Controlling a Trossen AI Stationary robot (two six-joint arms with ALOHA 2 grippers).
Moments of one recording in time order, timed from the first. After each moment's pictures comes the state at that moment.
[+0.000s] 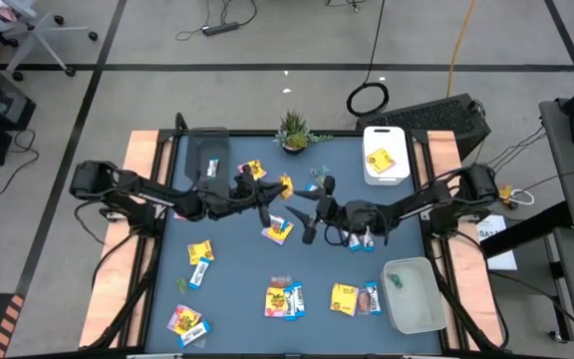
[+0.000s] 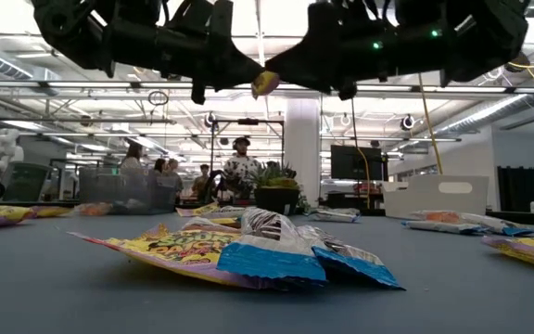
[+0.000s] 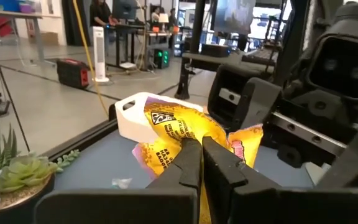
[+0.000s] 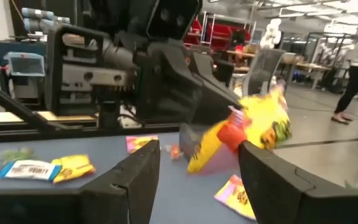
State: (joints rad) left arm 0.00 1.50 0.61 0.88 -0.34 -0.12; right arm 0.12 1.68 0.69 1.03 0.49 -0.09
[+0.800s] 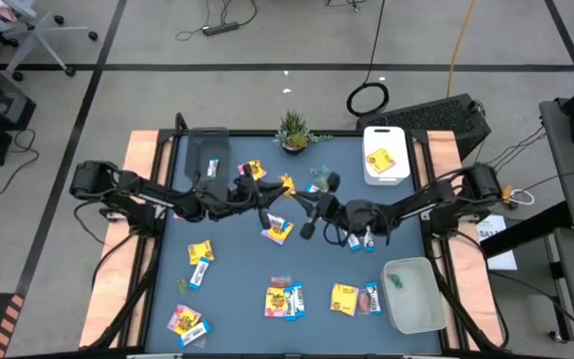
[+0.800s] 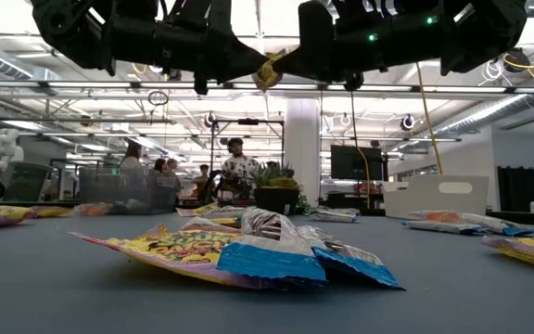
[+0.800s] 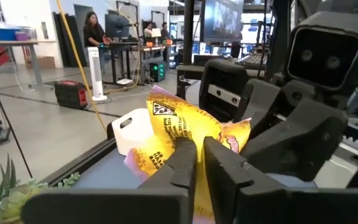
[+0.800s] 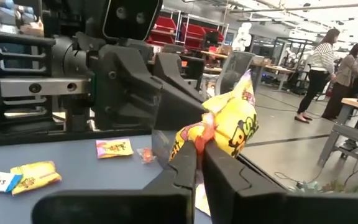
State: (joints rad) left arm -0.02 1.50 0.61 0.92 -0.32 -0.01; right arm 0.13 1.64 0.72 0.98 0.62 -0.14
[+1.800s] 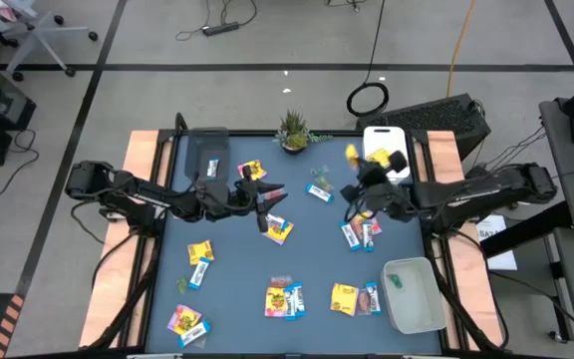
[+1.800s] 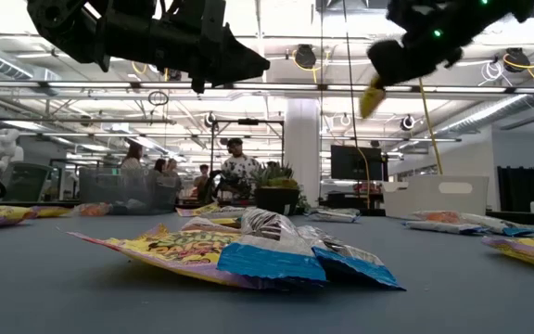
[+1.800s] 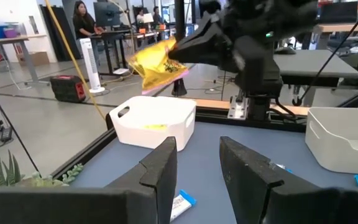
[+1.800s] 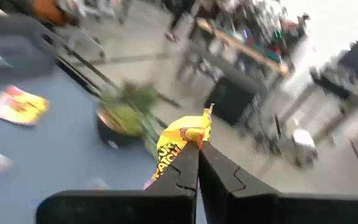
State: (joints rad) left arm -0.02 1.46 0.61 0.82 -0.31 0.04; right arm 0.07 1.10 0.72 -0.23 1.14 0.23
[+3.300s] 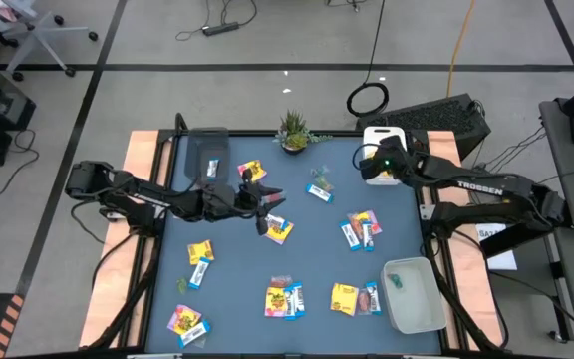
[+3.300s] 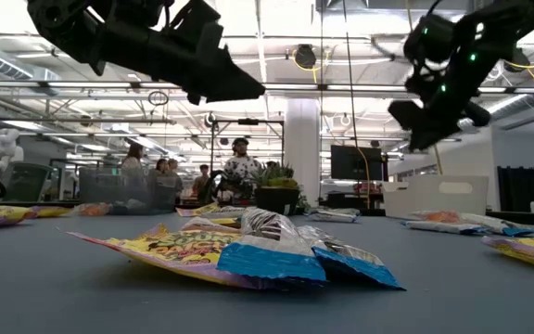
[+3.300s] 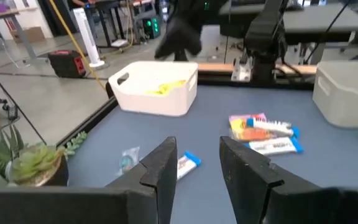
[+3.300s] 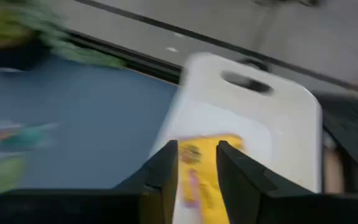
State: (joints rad) left arm -0.02 1.46 0.61 0.66 -0.31 0.04; right arm -0.48 1.01 0.64 -0.47 0.59 0.49
